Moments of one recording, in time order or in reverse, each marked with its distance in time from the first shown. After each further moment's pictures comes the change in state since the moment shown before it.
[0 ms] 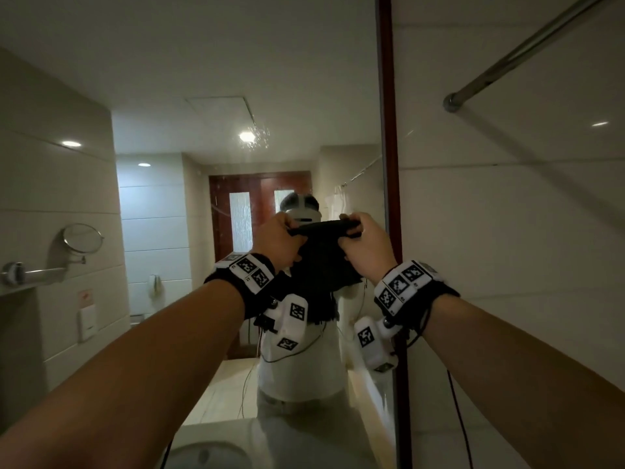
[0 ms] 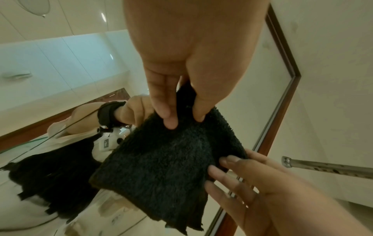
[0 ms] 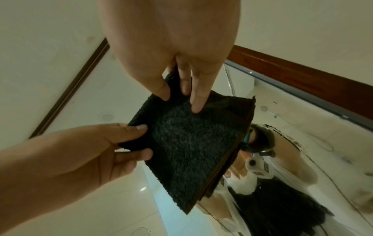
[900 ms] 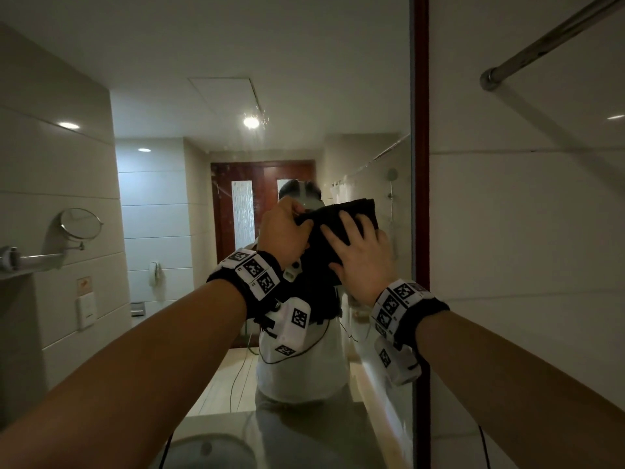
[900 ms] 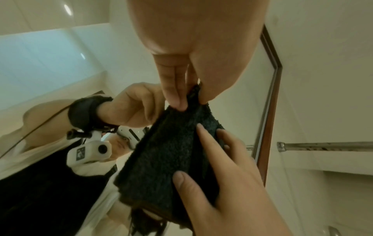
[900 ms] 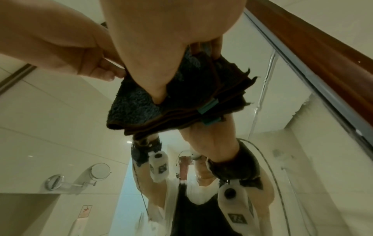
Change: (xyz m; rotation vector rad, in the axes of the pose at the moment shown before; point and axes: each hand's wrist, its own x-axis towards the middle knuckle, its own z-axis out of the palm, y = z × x) left_hand 0.020 -0.037 -0.003 0.027 0.141 0.188; right_hand -0.008 0.033 0.057 -1.083 -0.043 -0.487
